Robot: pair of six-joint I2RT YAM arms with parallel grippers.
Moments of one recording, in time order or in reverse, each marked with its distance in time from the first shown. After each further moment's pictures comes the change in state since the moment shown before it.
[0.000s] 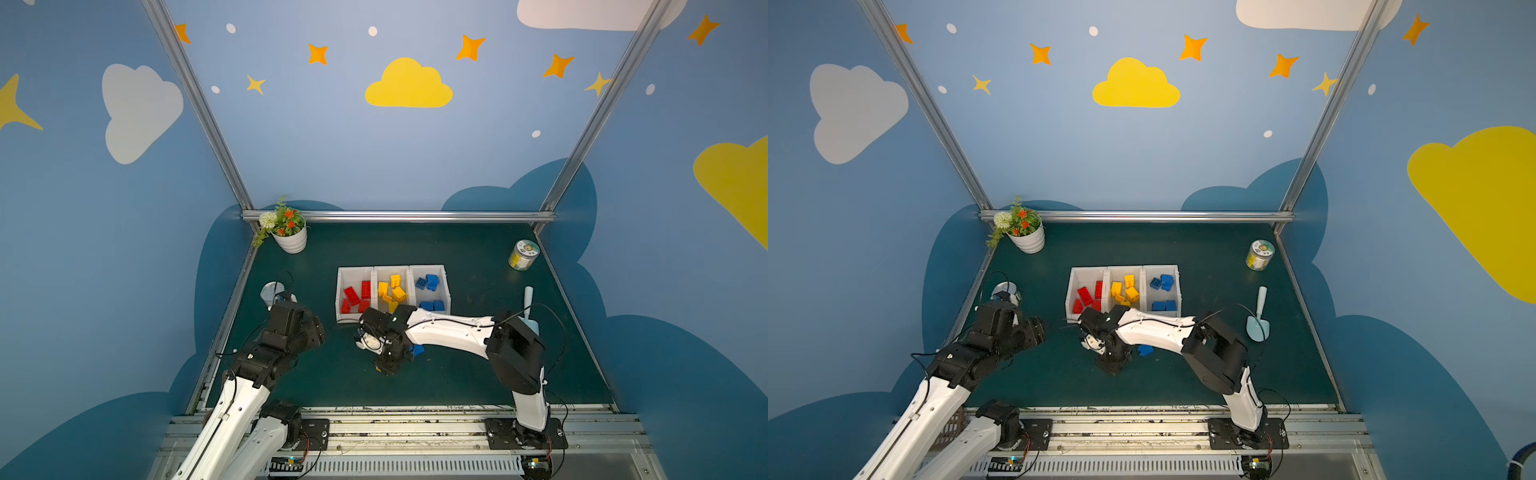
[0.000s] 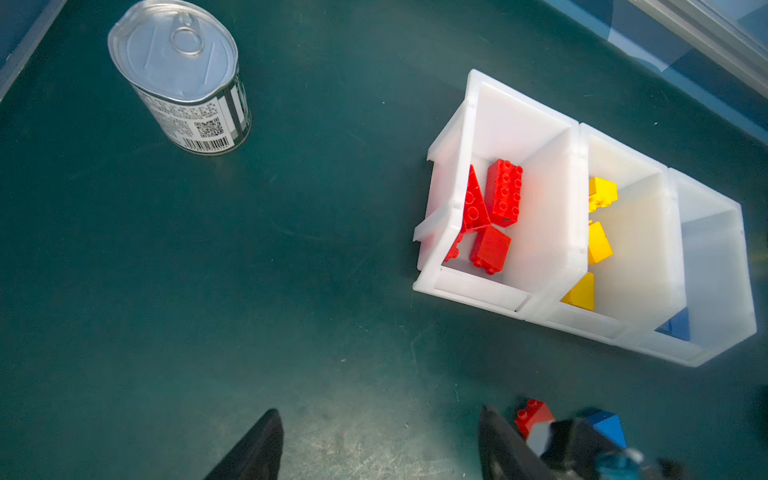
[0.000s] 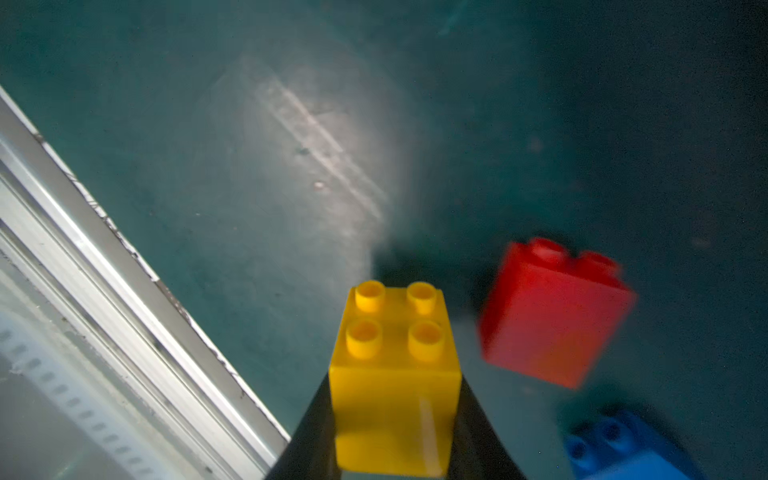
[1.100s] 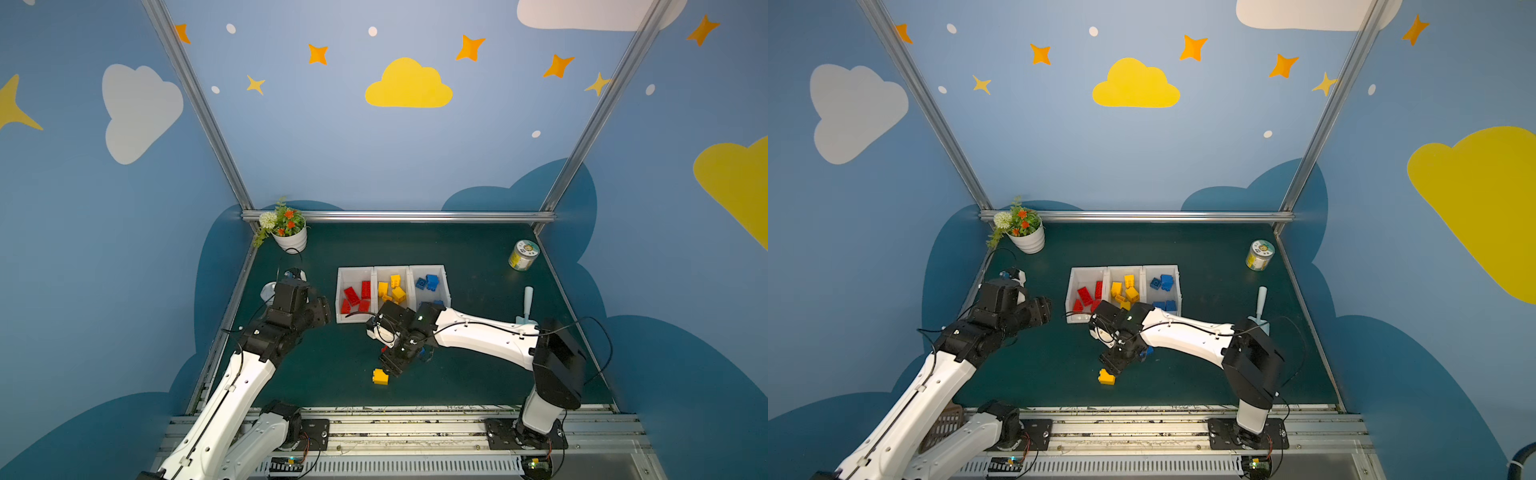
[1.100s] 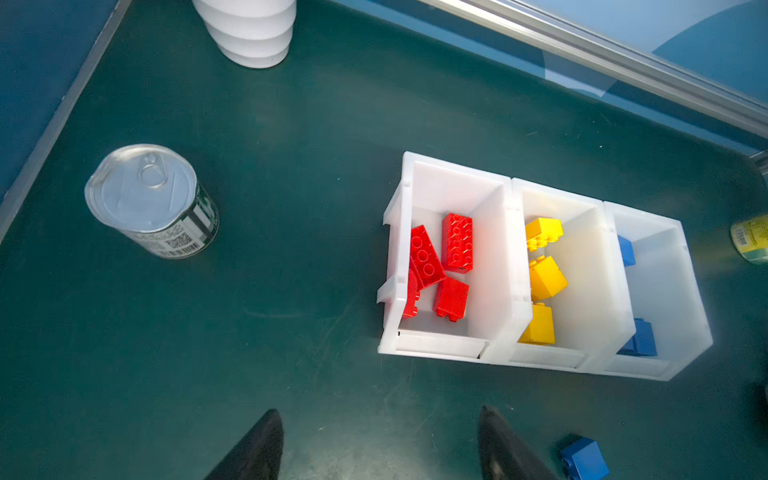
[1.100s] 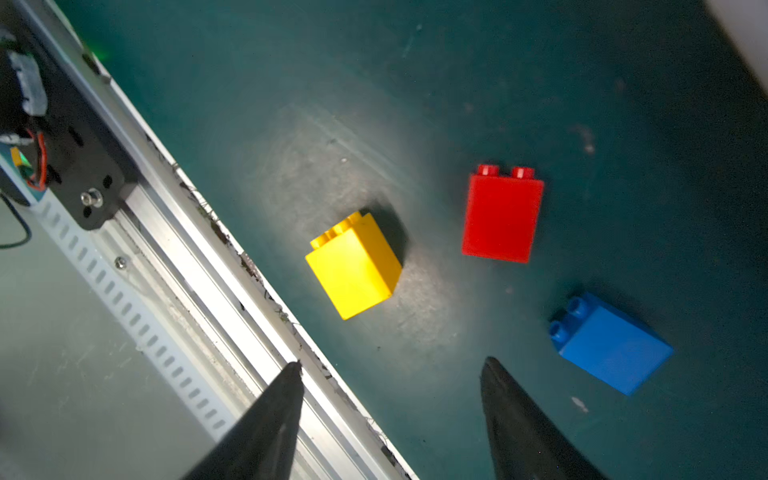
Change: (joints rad) left arm -0.005 0.144 0.120 0.093 -0.010 0.106; right arm 0.041 -0.173 -0.131 0.064 -0.037 0.141
